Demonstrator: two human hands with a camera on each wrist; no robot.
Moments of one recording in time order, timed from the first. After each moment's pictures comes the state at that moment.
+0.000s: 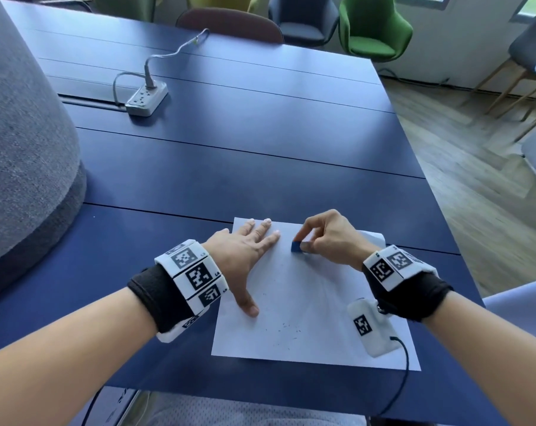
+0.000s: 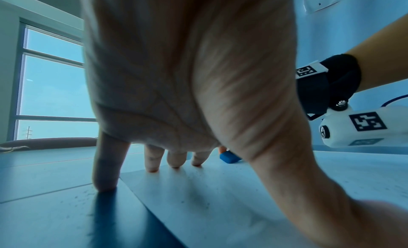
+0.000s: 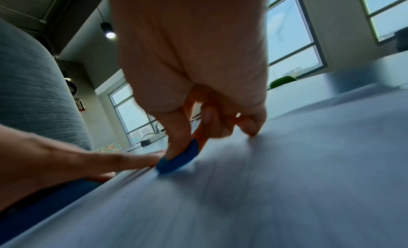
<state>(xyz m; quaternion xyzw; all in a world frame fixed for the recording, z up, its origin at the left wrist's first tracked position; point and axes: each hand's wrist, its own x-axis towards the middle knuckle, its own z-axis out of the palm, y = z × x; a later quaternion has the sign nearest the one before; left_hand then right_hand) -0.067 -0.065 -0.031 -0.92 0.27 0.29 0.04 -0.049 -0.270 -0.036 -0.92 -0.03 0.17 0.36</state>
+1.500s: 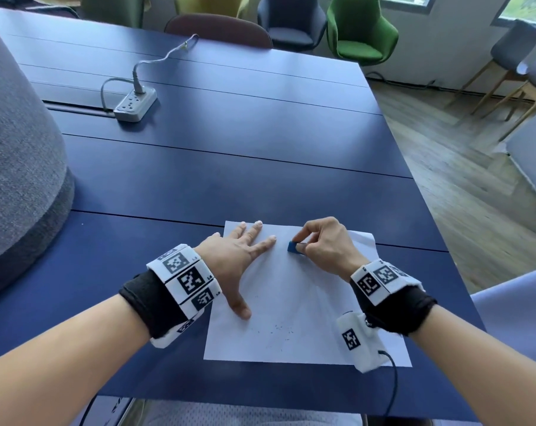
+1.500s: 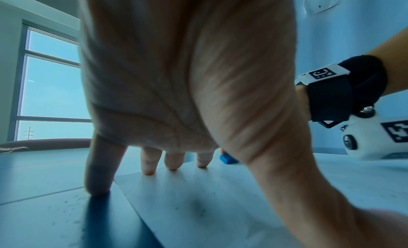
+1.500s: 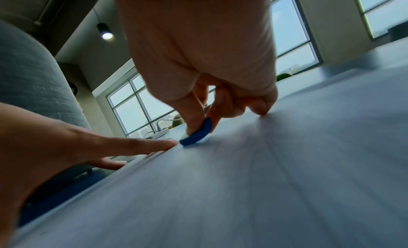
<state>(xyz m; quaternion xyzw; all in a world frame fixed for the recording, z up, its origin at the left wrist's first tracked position) -0.065 -0.068 -0.031 -0.91 0.27 0.30 0.05 -0.065 -0.270 -0.042 -0.92 0.04 0.09 0.37</state>
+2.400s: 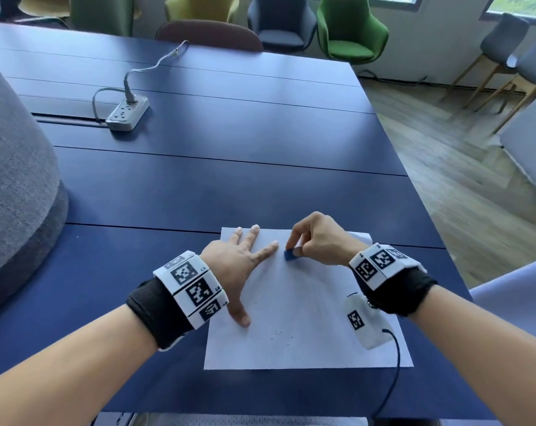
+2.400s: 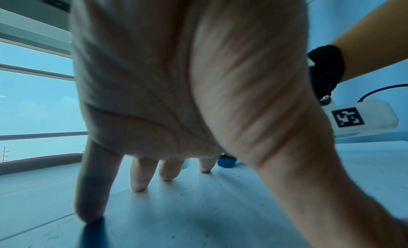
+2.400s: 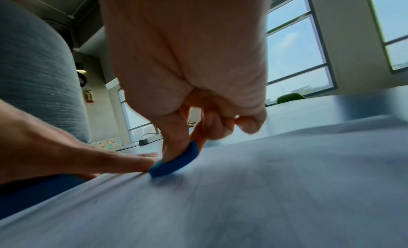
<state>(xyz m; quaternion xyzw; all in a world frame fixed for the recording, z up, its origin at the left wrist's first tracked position) -0.068 -0.078 -0.031 -0.92 0.27 0.27 0.11 -0.050 -0.270 -0.023 -0.94 -0.05 0.18 0.29</state>
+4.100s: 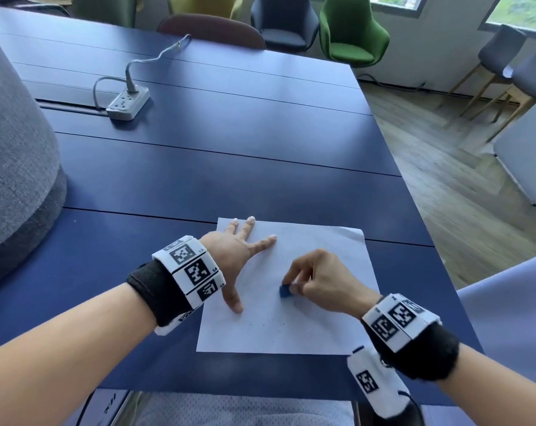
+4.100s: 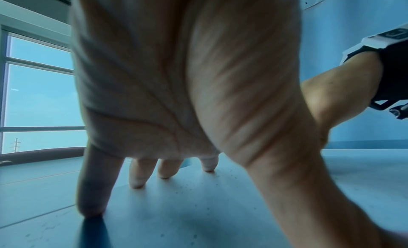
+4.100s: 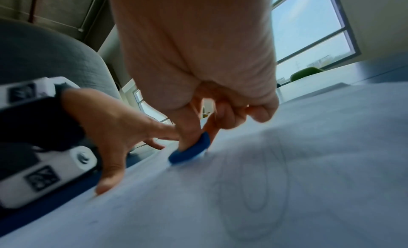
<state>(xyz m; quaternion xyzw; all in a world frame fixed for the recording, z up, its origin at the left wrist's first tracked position) -0.068 -0.081 -0.030 -0.92 0.26 0.29 0.09 -0.125 -0.270 -0.026 -0.92 -0.05 0.19 0.33</state>
